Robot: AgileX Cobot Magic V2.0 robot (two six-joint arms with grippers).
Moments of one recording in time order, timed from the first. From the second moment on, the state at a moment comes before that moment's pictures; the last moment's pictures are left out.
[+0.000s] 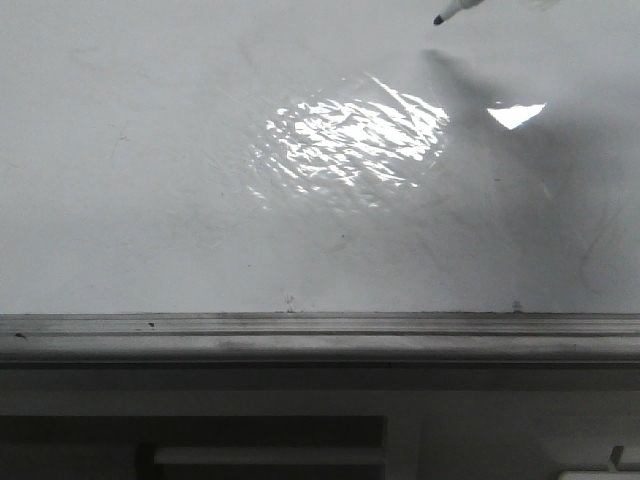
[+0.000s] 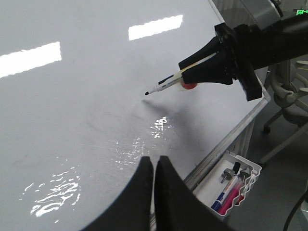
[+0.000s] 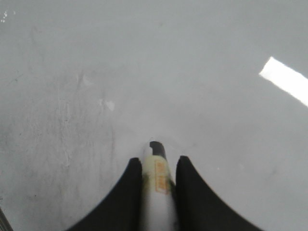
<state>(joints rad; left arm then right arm) -0.81 0.37 -0.58 -0.36 0.43 0.36 0.53 0.88 -0.68 0.06 0.17 -0.46</state>
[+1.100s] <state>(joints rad) -0.81 0.37 -0.58 -0.36 0.44 0.36 0.45 0.94 -0.79 0.14 0.39 -0.43</state>
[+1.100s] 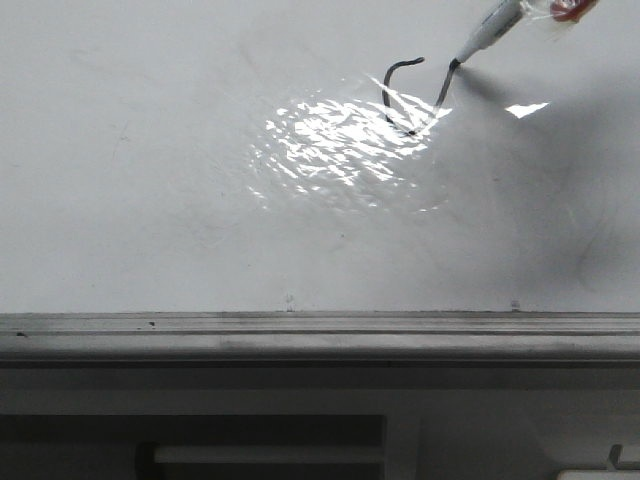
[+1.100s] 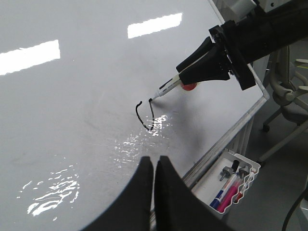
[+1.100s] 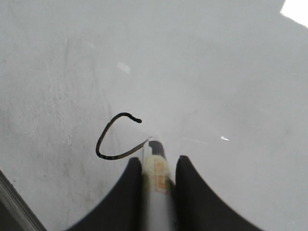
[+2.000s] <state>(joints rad) -0.81 0.37 -0.51 -0.38 0.43 0.35 0.55 0.88 -0.79 0.18 0.70 -0.42</state>
